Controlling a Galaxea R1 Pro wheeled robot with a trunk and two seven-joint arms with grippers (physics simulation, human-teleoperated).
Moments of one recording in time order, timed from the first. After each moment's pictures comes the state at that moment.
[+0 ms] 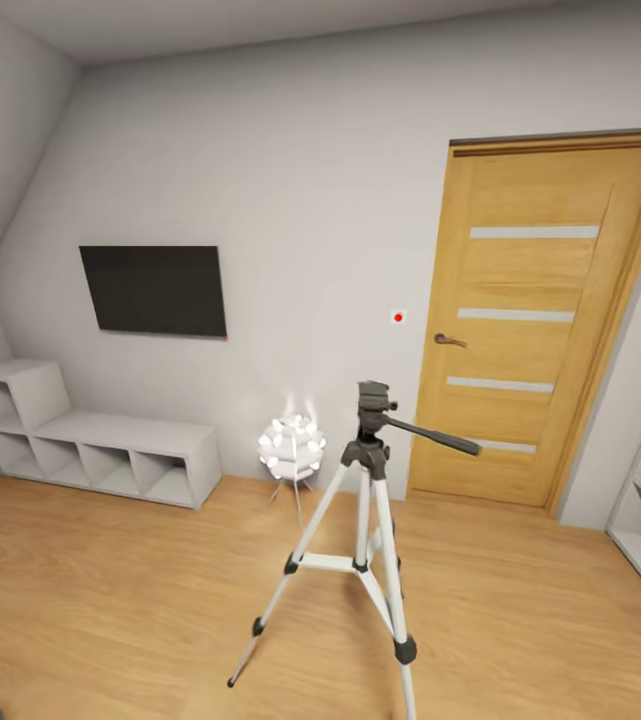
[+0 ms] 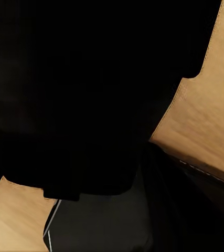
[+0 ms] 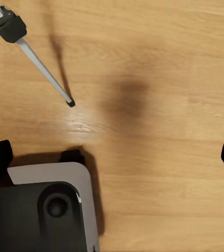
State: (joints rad) left arm -0.26 -0.01 -0.25 0.00 0.66 -0.04 0.17; right arm -0.30 -0.17 -0.05 0.03 -0.04 -0.06 0.05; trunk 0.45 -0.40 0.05
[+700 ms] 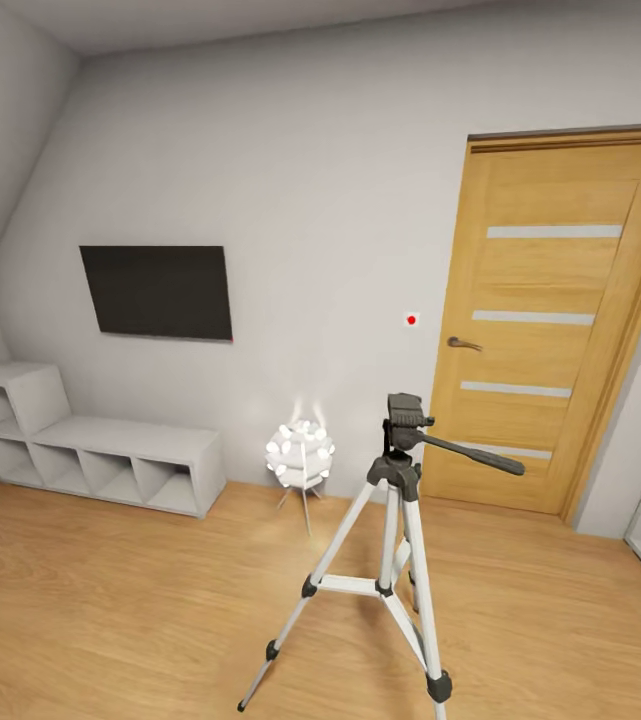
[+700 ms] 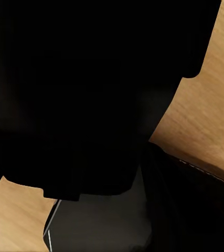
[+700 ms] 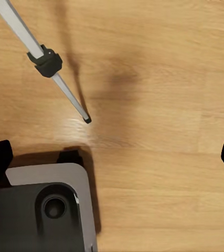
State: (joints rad) left arm -0.26 -0.01 -0.25 0.00 0.66 -0.04 0.17; right arm -0.30 -0.17 -0.04 0.03 -0.04 -0.07 0.04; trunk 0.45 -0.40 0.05
